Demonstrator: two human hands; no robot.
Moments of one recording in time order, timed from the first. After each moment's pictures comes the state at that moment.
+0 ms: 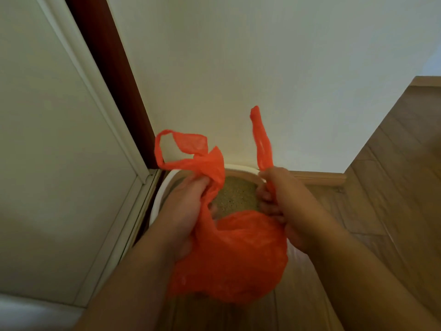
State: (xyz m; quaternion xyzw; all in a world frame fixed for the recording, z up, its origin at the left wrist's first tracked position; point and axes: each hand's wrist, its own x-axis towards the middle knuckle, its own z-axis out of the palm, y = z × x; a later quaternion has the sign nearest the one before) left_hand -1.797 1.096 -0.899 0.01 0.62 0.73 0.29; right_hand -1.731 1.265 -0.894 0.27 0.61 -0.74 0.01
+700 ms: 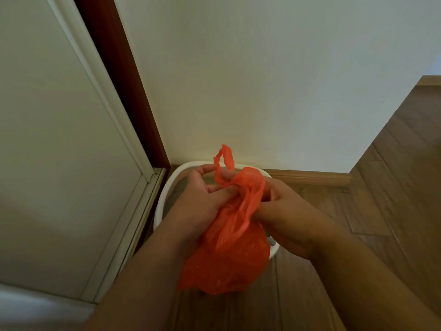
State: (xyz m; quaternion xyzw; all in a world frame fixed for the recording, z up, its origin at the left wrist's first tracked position) left_hand -1.798 1.100 -0.906 0.08 0.66 0.70 0.28; right_hand -1.718 1.251 -0.891 0.02 0.64 -0.76 0.08
